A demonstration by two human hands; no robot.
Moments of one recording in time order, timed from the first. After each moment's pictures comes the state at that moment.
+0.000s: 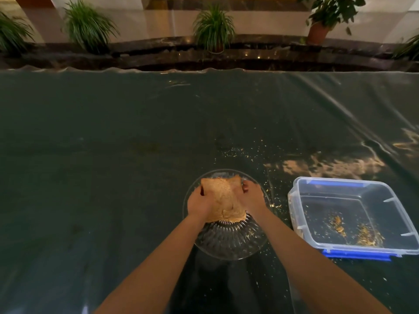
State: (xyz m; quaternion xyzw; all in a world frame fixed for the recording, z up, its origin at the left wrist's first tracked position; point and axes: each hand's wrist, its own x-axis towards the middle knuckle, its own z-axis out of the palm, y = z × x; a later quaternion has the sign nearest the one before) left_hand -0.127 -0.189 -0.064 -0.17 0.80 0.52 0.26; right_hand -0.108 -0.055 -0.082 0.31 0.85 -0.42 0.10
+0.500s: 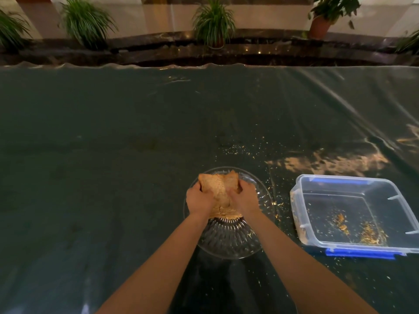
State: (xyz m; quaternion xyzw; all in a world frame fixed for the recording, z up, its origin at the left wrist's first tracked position) left_hand -0.129 -0.186 -0.061 -0.18 0.81 0.53 0.19; right_hand -0.104 -0.077 -0.081 0.31 0.82 -0.47 0.06
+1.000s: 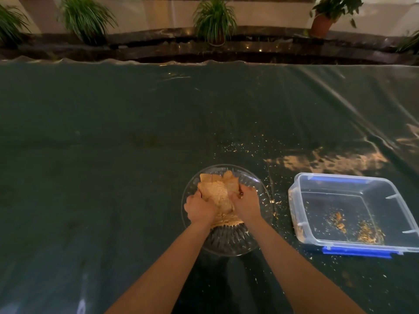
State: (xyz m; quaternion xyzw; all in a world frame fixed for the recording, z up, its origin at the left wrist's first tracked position) left_hand -0.105 -0.185 -0.071 -0.19 0.84 0.45 0.22; right_hand -0.087 -0.073 -0.089 0.30 0.85 -0.44 0.04
